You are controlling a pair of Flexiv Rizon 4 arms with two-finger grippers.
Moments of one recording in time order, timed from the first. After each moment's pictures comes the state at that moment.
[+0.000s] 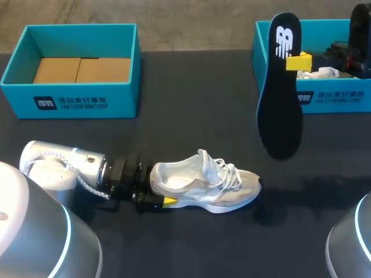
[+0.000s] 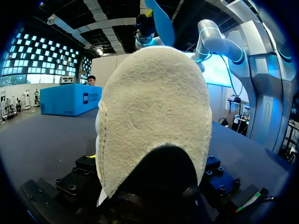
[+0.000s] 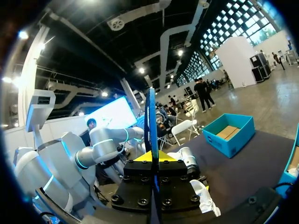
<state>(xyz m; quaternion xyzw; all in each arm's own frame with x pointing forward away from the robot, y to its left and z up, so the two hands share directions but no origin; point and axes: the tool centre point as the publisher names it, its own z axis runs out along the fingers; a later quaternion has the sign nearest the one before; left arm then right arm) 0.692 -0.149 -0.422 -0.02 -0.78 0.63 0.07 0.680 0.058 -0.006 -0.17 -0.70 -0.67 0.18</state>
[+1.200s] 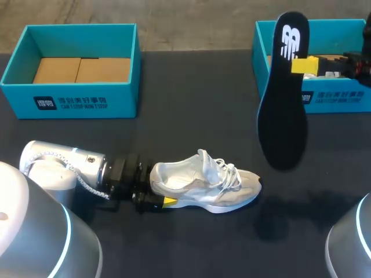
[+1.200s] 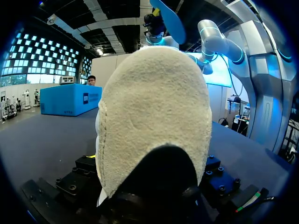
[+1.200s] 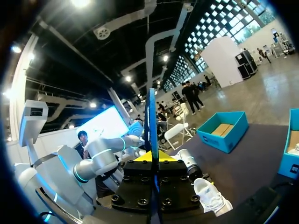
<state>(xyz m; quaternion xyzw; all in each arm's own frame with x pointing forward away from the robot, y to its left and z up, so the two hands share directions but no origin) 0.692 -0.149 -0.422 -0.02 -0.78 0.63 0.07 0.653 0.058 0.009 -0.25 -0.68 -0.67 0.16</state>
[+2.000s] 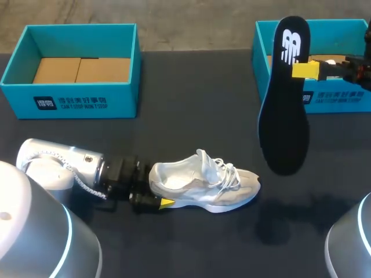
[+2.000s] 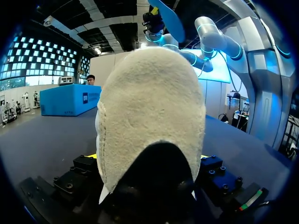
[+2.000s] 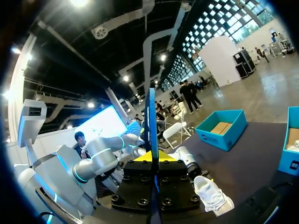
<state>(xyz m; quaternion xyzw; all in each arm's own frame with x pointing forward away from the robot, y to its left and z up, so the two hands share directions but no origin) 0.692 -0.140 -0.423 -0.03 -0.78 0.62 0.06 0.646 0.059 0.008 -0.25 -0.68 -0.67 0.16</state>
